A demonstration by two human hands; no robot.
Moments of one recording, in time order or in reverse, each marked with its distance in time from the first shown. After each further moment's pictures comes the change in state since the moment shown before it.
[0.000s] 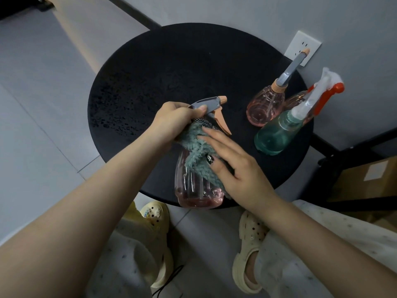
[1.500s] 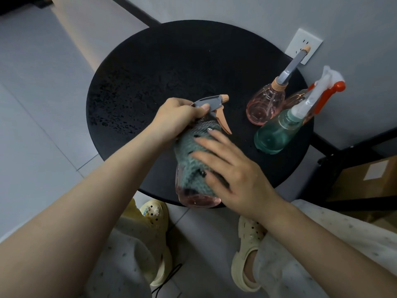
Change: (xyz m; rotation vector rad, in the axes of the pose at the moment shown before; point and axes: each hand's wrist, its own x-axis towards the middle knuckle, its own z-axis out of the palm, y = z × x) left_hand 0.004 0.001 0.003 0.125 -0.011 0.029; right_hand -0.005 0.001 -0.001 -0.384 -0.054 -0.211
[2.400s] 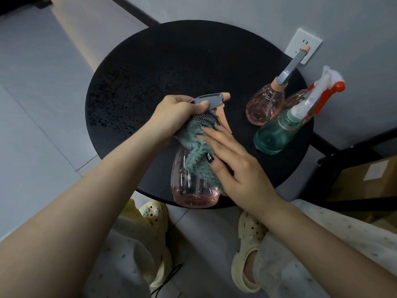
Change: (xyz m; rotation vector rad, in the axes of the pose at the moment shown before) left_hand -0.001 0.006 -0.003 -0.100 -0.035 0.007; right_hand 0.006 0.000 0.000 0.252 0.091 0.154
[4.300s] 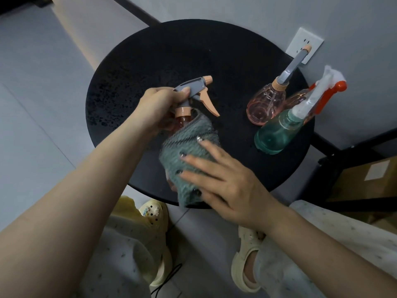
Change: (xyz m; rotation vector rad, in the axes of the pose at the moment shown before) left_hand 0.016 -0.003 -0.019 -0.139 0.077 -0.043; right_hand -0.011 0.002 0.004 -0.260 -0.173 -0.352
